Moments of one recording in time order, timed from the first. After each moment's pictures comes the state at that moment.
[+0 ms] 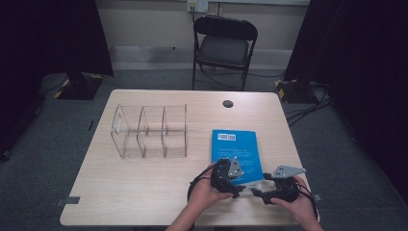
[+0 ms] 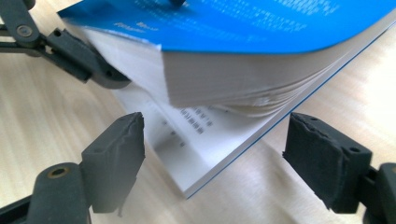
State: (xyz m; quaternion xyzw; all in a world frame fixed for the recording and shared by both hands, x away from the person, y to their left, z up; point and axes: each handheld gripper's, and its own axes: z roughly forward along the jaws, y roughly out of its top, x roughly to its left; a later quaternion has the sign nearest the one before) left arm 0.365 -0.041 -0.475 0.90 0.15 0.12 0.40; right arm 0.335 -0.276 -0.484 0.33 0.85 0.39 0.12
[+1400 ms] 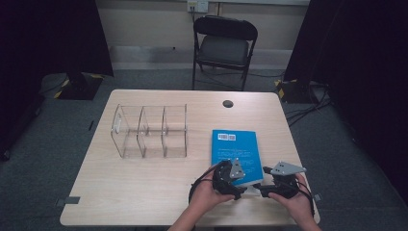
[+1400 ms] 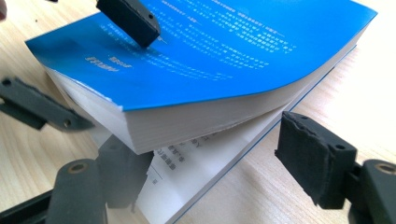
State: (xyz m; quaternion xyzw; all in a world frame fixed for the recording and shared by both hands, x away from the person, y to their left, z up) left arm 0.358 -0.046 -0.471 0.90 0.16 0.12 0.40; right arm 0.339 -0.270 -0.475 0.35 0.83 0.40 0.18
